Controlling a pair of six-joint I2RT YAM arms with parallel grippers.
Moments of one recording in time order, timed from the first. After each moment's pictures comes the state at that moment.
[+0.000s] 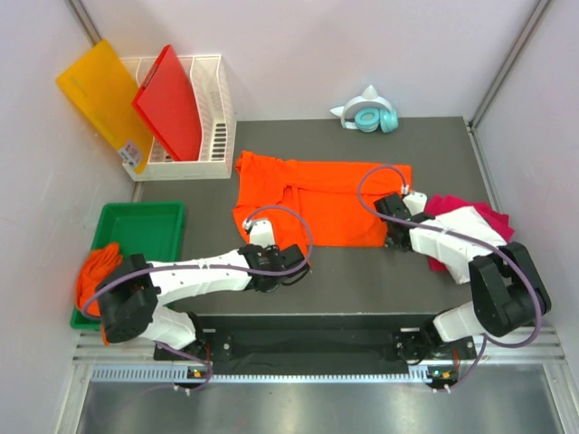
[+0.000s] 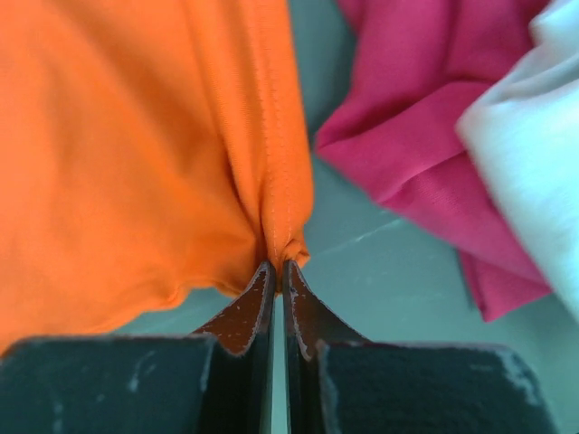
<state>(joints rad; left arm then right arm) -1.10 1.41 0.85 -0.79 -0.70 -1.26 0.42 1.42 0.74 -0.47 0.52 0.68</state>
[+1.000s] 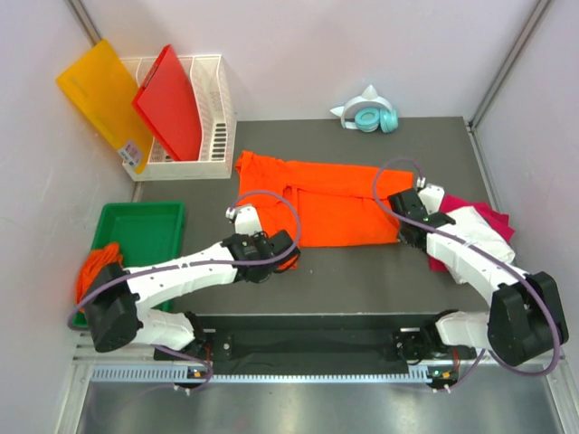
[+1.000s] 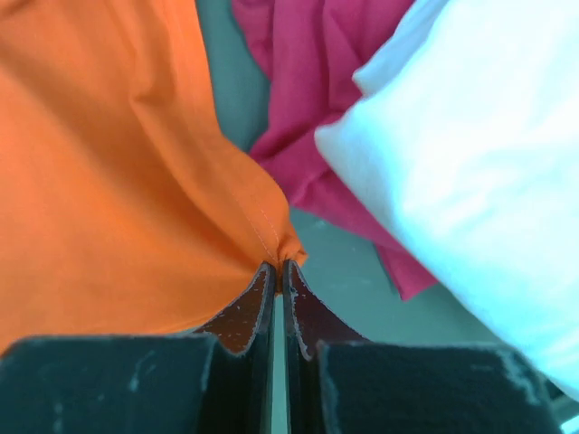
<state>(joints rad) -1.05 1.32 0.92 -0.90 -0.79 -1.29 0.38 1.25 0.76 -0.60 0.58 0.65</state>
